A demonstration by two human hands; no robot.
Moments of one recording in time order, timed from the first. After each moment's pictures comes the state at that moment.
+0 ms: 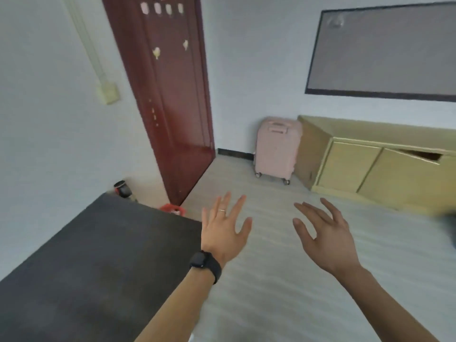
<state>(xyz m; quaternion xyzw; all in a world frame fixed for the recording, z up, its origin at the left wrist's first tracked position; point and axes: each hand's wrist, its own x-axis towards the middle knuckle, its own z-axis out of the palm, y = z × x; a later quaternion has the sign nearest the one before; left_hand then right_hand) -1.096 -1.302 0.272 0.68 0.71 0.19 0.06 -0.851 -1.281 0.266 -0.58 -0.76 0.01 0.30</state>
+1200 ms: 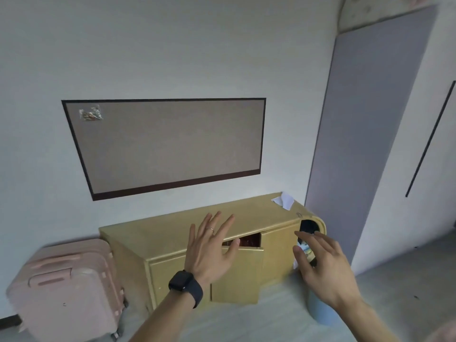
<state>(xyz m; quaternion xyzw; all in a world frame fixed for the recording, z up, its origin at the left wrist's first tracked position) -0.413 -0.591 0.357 0.89 0.39 0.24 0.05 -0.198 -0.757 0.345 -0.77 -0.51 -0.13 0.37</state>
